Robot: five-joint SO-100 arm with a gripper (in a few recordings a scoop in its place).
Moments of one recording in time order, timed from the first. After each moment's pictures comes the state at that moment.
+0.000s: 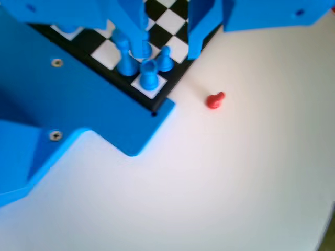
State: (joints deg) arm 40.8 116.2 145.3 52.7 -166.9
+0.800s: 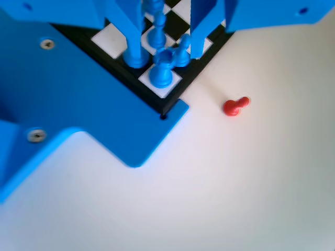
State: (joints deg) arm 37.9 116.2 155.4 39.9 -166.9
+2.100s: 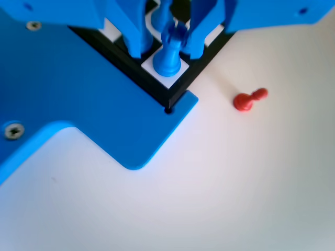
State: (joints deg) arm 38.5 108.8 159.6 26.6 -166.9
